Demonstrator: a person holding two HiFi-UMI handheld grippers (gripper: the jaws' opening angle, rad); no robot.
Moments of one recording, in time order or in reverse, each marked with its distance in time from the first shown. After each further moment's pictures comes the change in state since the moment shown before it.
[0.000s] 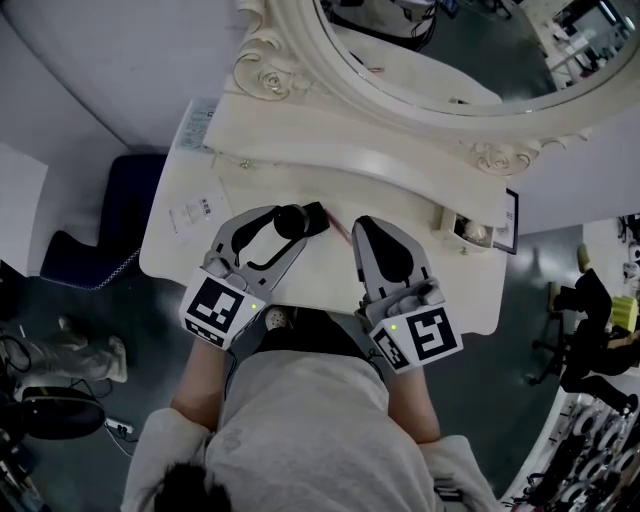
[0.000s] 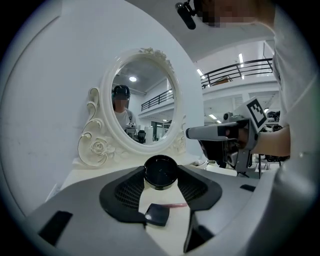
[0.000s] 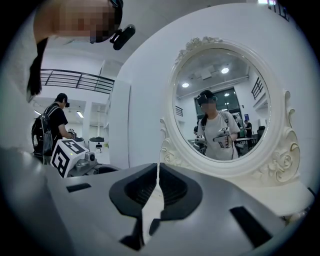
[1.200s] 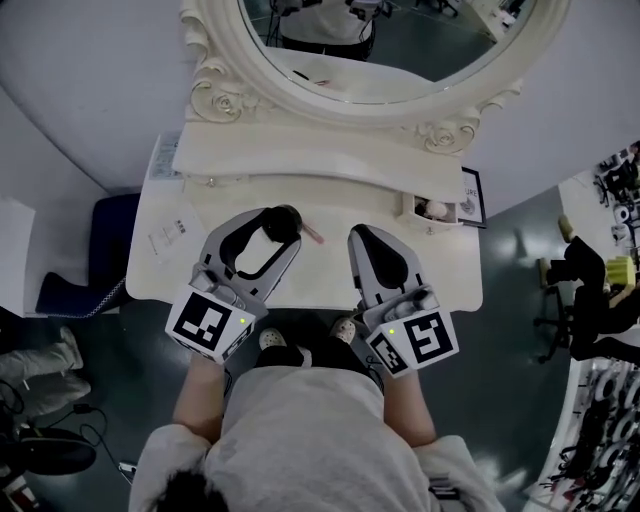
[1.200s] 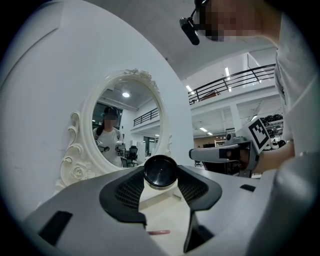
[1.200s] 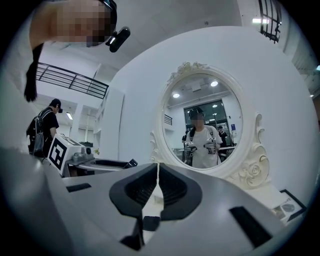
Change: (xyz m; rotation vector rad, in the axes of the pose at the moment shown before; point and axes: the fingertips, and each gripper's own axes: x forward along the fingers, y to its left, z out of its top) left arm -0.008 -0.064 0.075 0.023 -0.195 -0.082; right arm -0.082 -0.012 0.024 -0.004 -0.102 -0.146
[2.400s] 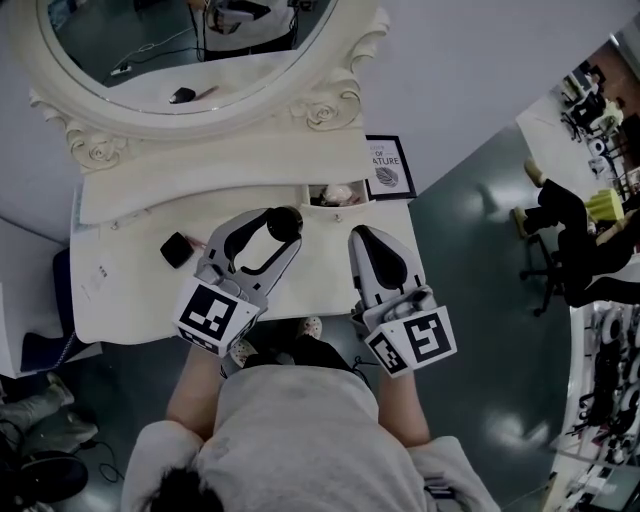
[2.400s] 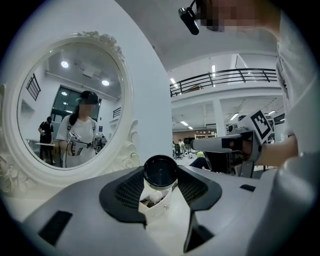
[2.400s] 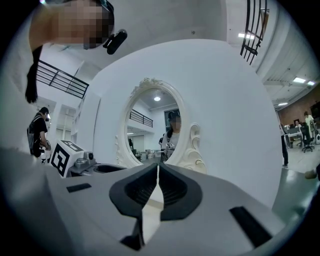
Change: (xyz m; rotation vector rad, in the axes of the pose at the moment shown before) left arm 0.184 -0.159 -0.024 0.040 0.079 -0.234; right arm -0.139 -0.191 0.000 0.042 -0.026 -0.237
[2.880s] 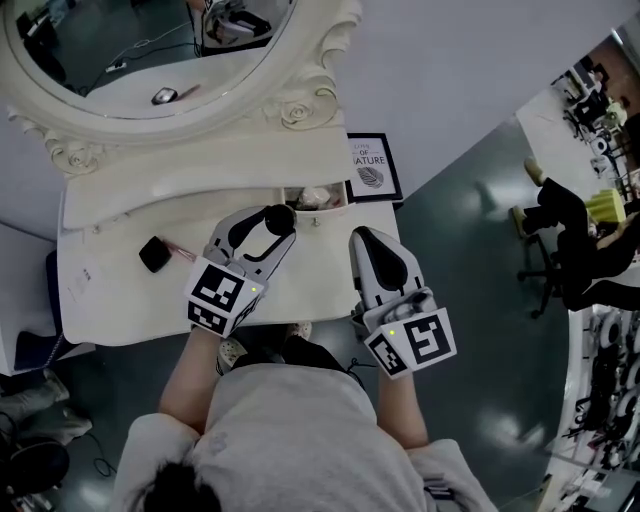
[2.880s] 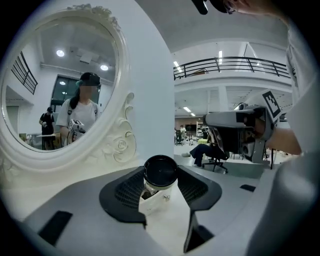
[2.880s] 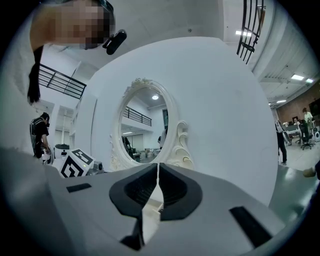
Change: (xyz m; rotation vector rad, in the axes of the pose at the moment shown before) left arm 0.071 -0.009 -0.060 -0.026 0.201 0.006; right arm -0.013 -0.061 -0.008 0.021 0.018 -0.006
